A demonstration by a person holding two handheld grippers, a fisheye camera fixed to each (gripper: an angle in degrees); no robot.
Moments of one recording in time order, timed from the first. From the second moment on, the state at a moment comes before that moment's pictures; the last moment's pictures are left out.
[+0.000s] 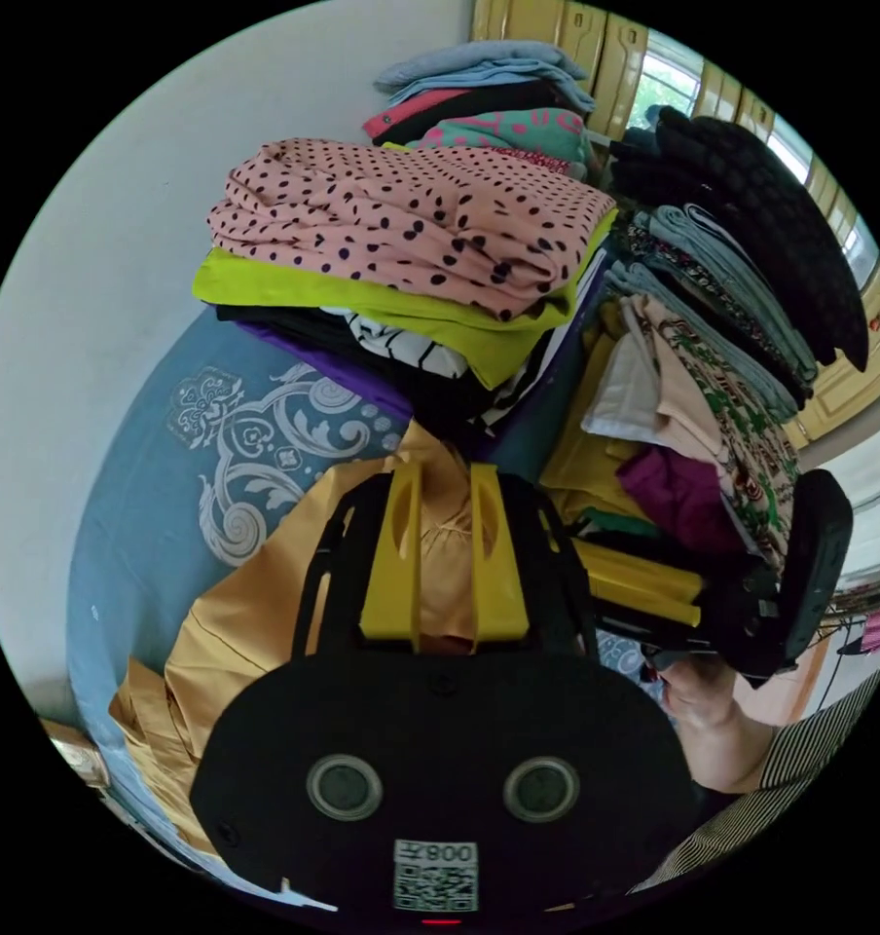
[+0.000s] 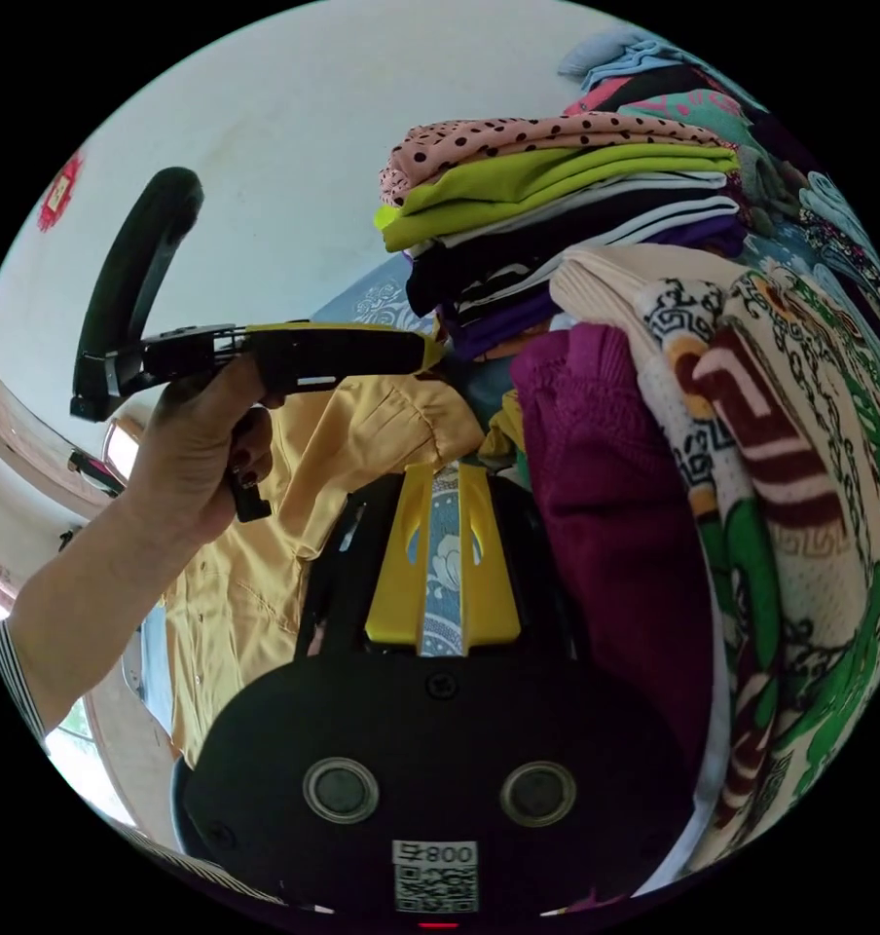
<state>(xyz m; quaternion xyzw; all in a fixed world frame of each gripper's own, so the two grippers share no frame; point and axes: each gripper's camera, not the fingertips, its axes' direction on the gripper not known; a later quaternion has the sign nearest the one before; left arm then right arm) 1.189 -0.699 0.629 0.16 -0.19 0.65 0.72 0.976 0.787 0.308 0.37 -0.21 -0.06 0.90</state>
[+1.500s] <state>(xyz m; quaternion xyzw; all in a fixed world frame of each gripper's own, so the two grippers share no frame) 0.961 -0.908 0.412 0.22 0.16 0.39 0.88 0.699 0.823 0.337 0.37 -0.19 -0.47 0.78</state>
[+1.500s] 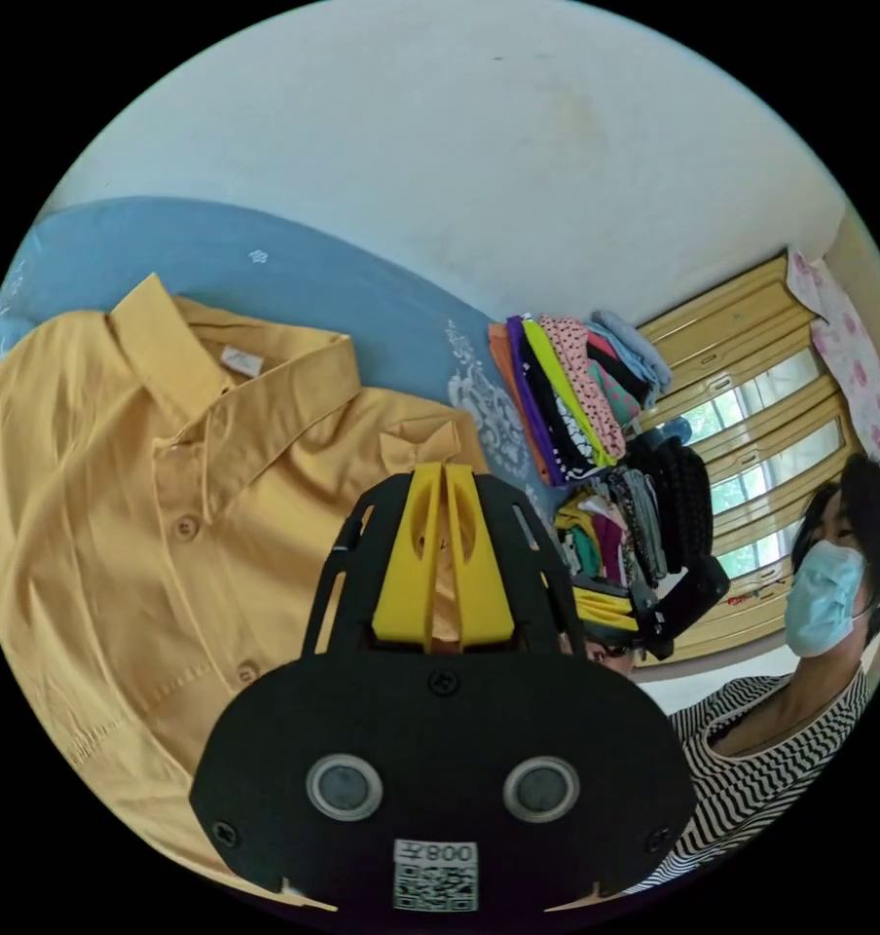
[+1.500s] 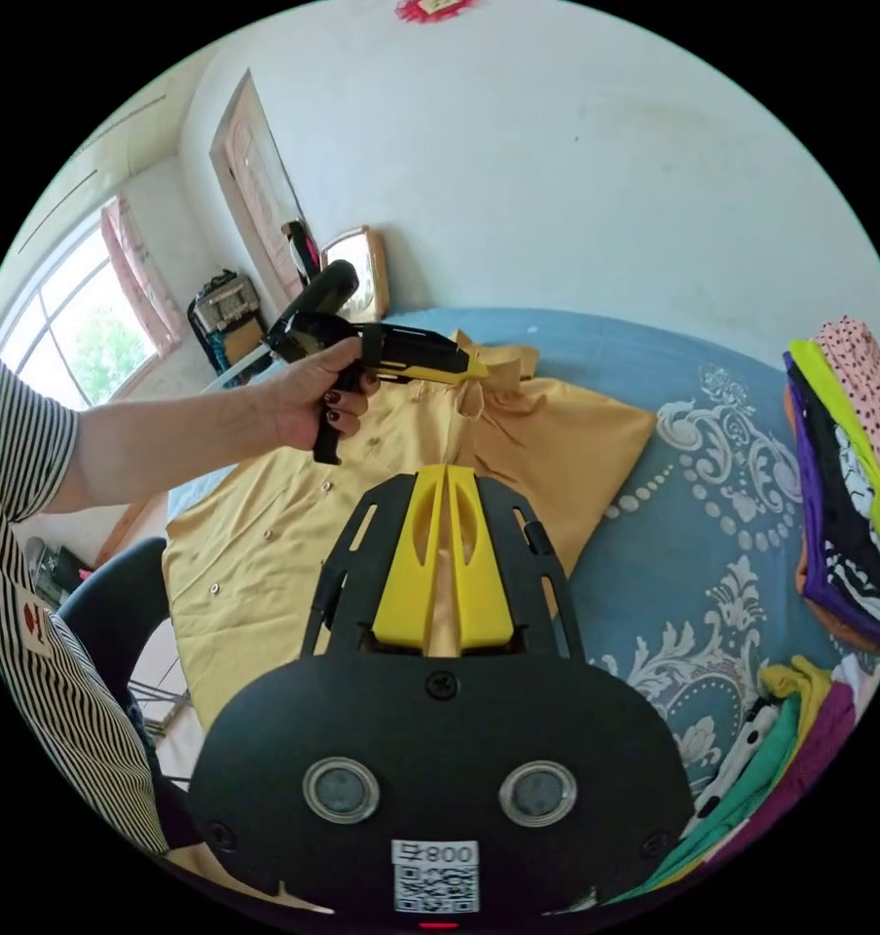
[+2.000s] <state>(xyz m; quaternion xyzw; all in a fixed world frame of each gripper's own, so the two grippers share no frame) 0.938 -0.895 0.370 0.26 0.10 0.36 0.89 0.648 0.769 0.361 0.28 -0.22 -0.52 0.78</state>
